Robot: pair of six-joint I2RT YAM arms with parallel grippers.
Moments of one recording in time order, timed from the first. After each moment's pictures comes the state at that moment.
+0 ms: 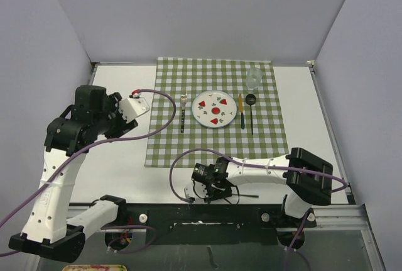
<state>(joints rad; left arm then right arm) -0.25 1.03 1.45 -1.21 0.02 0.82 1.25 1.62 0.91 -0.79 -0.04 -0.58</state>
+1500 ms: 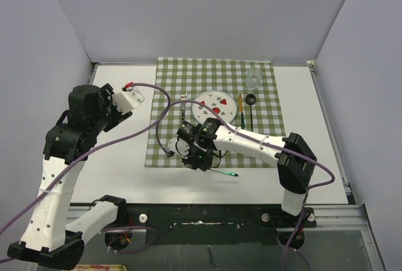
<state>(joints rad) -0.25 0.97 1.38 -1.00 -0.14 0.84 1.06 1.79 1.43 -1.04 -0.14 -0.38</state>
